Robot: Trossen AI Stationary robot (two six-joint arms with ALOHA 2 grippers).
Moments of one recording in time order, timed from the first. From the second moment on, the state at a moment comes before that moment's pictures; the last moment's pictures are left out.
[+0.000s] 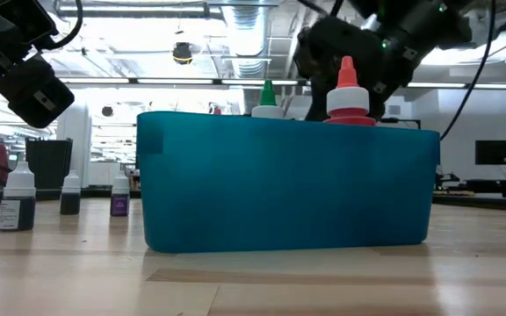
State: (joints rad) left arm -0.47 0.37 0.09 0.12 -0.05 -0.59; right arm 0.29 1.73 0.93 -0.05 0.24 0.58
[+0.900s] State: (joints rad) left arm -0.47 0.37 0.09 0.12 -0.05 -0.59; right arm 0.26 1.75 0.93 -0.05 0.21 0.57
